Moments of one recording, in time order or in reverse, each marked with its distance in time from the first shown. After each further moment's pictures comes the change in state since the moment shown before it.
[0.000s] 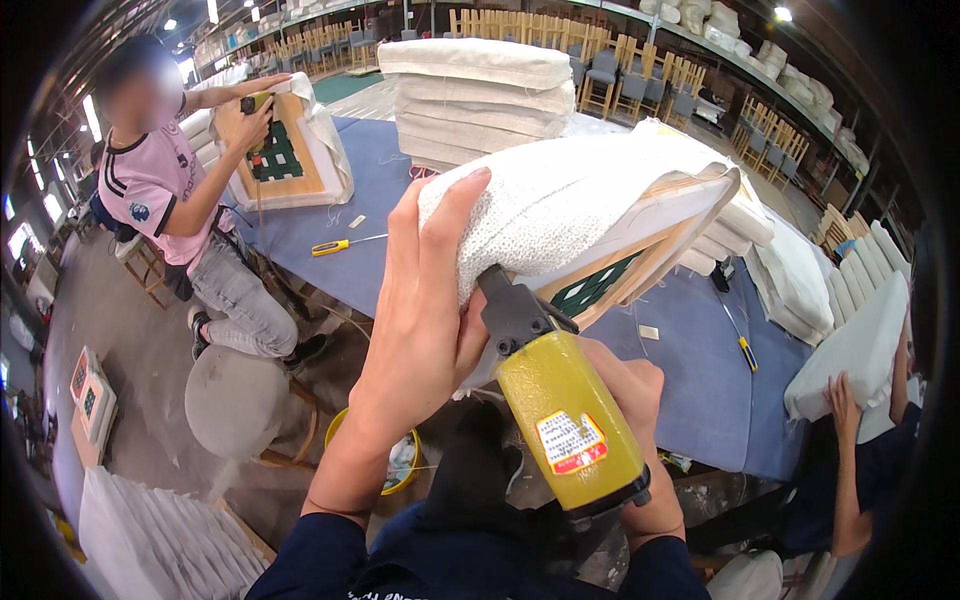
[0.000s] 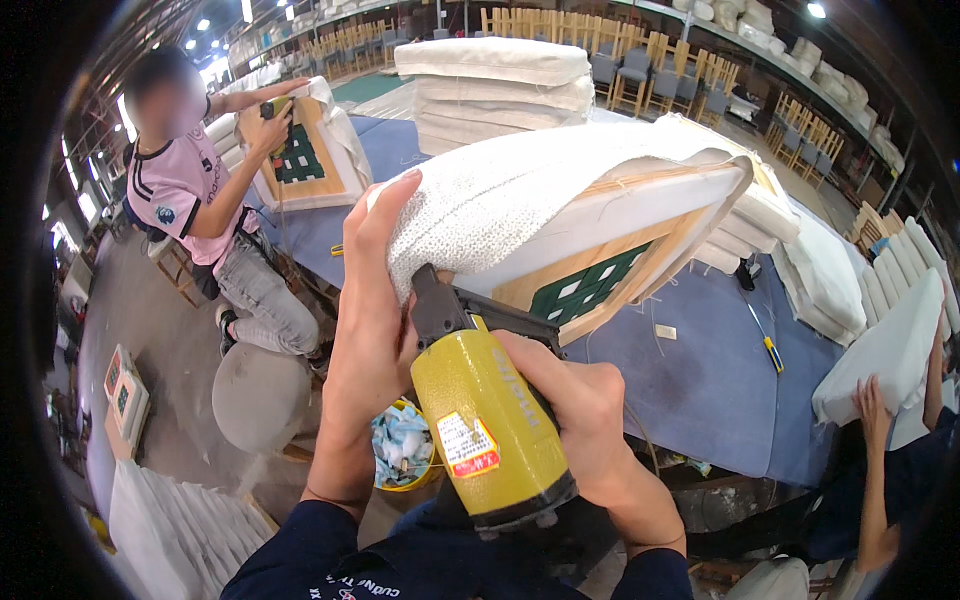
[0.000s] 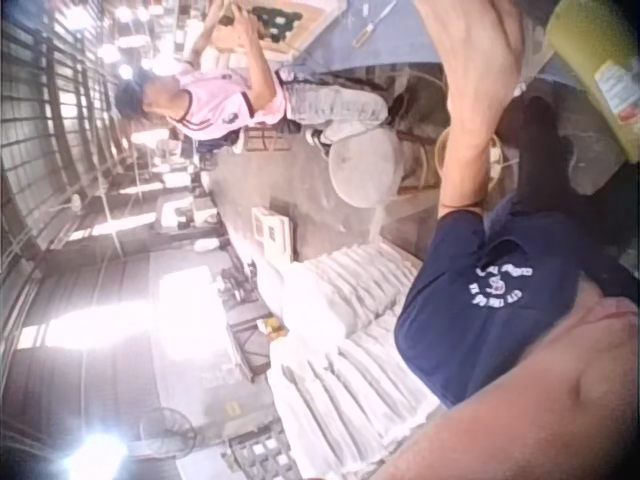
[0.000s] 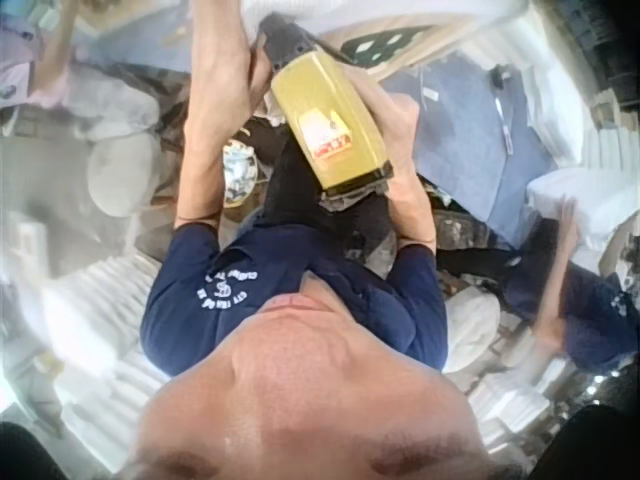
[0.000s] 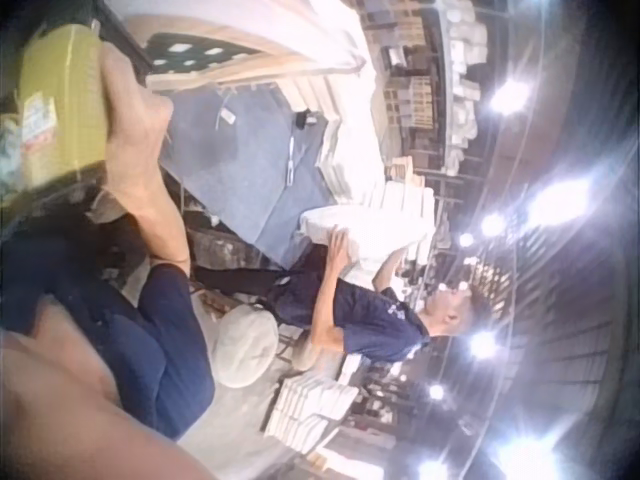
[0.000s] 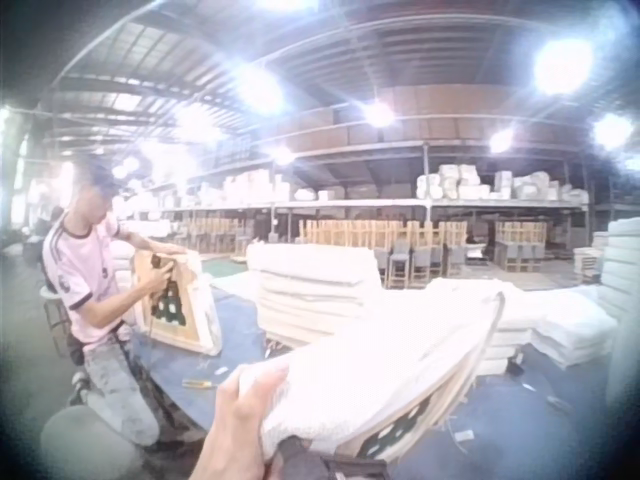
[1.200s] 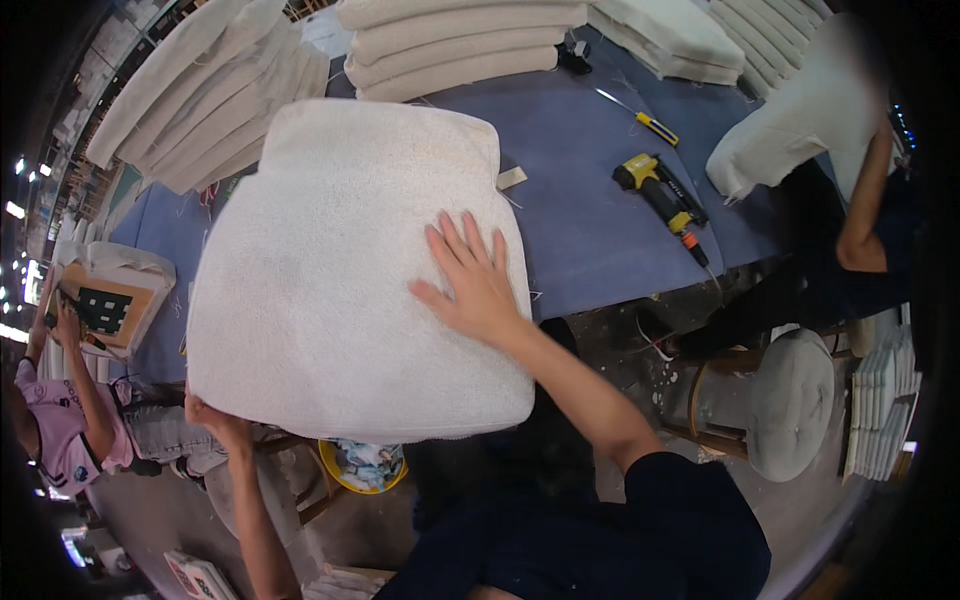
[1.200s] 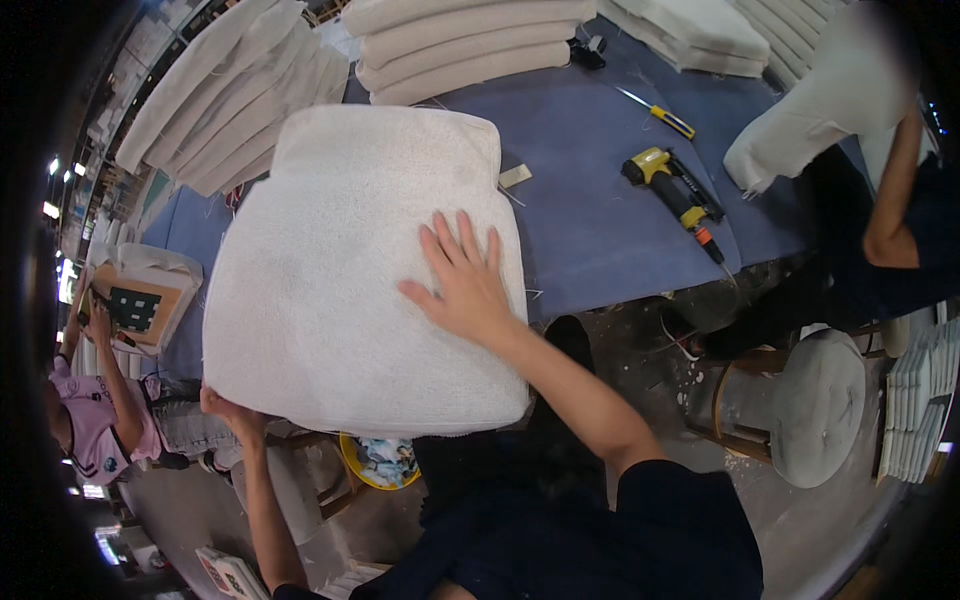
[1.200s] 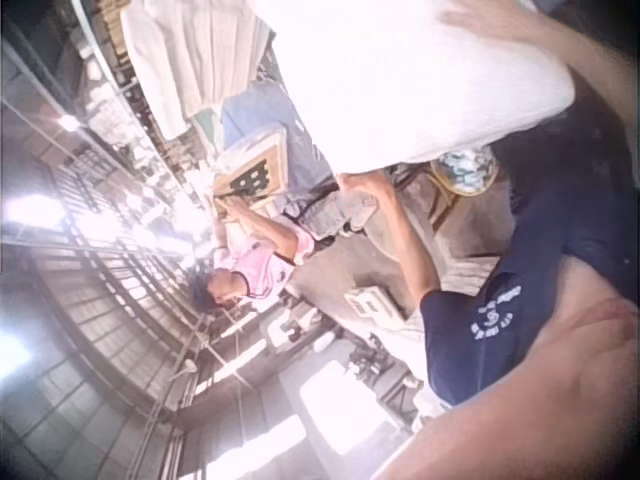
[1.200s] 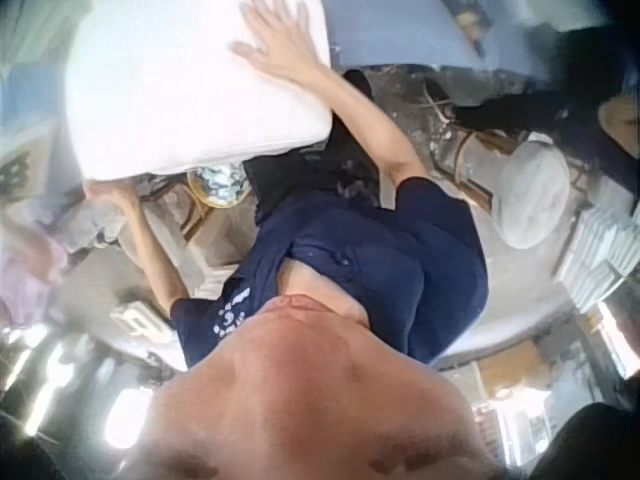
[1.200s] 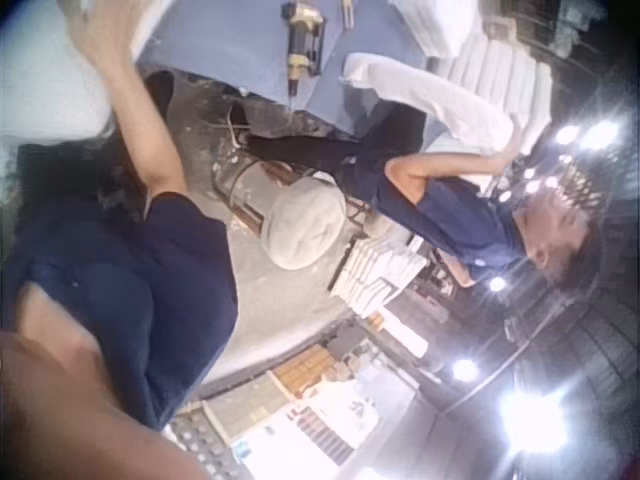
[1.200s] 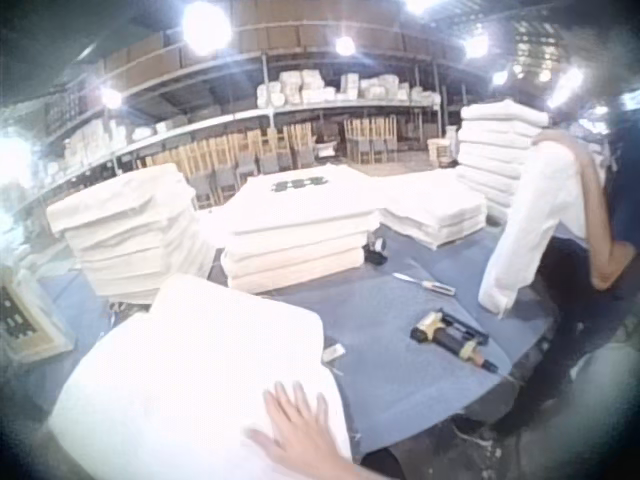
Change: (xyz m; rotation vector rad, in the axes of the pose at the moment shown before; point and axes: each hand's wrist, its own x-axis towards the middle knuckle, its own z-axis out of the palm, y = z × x) left_hand -0.174 -0.294 0.030 0.318 -0.220 0.005; right_hand -0.151 0.285 0.034 -0.578 0.151 0.588
